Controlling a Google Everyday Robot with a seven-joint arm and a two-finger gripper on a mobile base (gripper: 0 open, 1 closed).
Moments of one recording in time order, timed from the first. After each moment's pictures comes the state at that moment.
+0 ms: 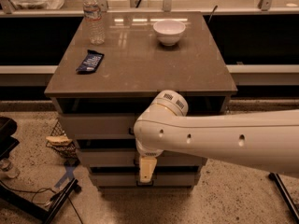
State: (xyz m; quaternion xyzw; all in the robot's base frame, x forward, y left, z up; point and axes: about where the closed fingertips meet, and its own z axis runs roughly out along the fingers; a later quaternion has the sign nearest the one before) arm 0.488 0.012 0.655 -0.70 0.69 -0.05 0.17
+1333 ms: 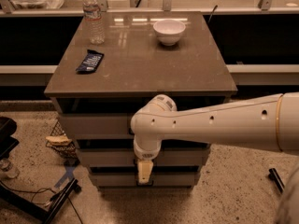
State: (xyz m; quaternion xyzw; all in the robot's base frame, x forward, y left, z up) arm 0.491 0.028 0.580 -0.73 0.68 0.02 0.09
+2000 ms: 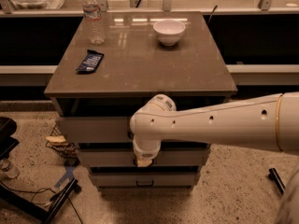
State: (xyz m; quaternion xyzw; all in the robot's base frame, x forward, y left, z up) arm 0.490 0.027 0.580 -0.73 0.68 0.02 0.09
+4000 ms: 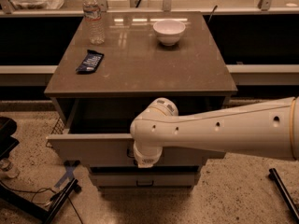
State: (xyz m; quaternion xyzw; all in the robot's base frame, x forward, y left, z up) arm 0.473 0.021 0.590 -0.72 0.68 0.01 0.10
